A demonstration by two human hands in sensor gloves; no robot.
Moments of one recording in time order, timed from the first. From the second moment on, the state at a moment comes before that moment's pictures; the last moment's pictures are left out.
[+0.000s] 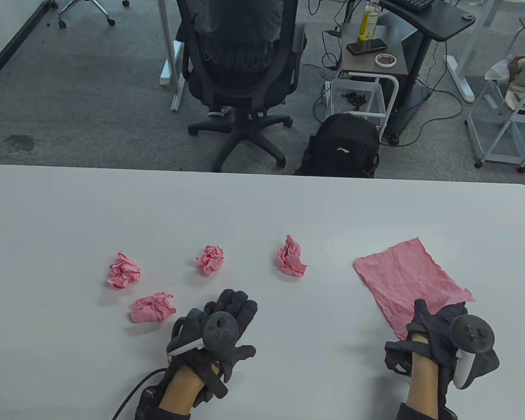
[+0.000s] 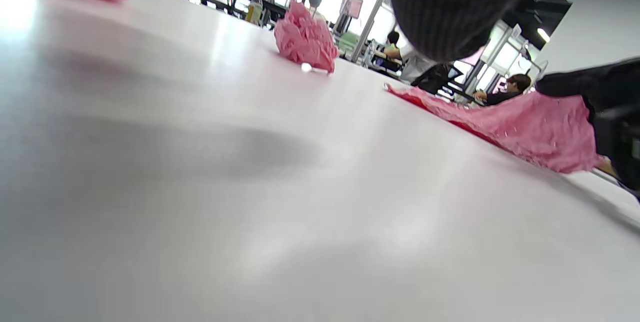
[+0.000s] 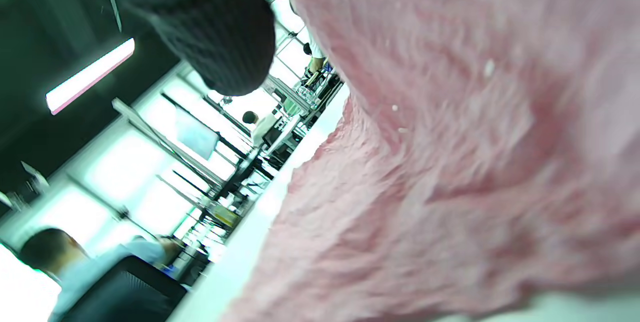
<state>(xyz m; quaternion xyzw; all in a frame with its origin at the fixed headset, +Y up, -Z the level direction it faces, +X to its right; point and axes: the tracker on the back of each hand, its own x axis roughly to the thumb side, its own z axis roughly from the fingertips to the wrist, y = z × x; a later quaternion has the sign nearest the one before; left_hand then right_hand) -0.122 -0.749 -0.286 -0.10 -0.25 0.14 0.95 0.343 -0.744 -0.274 -0.34 -0.13 0.86 0.35</state>
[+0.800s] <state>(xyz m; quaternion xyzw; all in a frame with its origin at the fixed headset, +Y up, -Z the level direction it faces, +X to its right) -0.126 -0.749 -0.286 -0.10 -0.24 0.15 0.95 0.345 -0.736 -0.267 -0.36 -0.15 0.88 0.26</state>
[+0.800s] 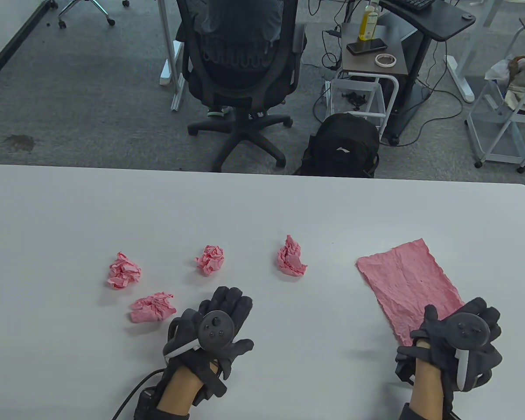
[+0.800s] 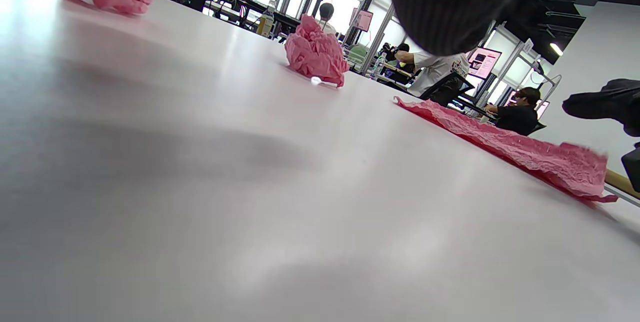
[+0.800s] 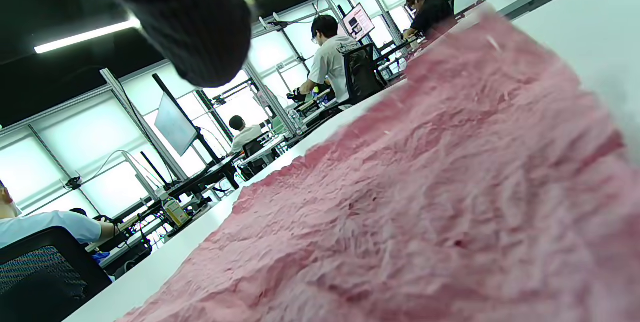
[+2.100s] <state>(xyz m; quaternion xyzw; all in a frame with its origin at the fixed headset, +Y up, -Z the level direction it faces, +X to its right) -0.145 -0.744 -0.290 -0.05 -0.20 0.21 0.96 0.069 -0.759 -0.437 -0.01 0.11 0.98 0.16</state>
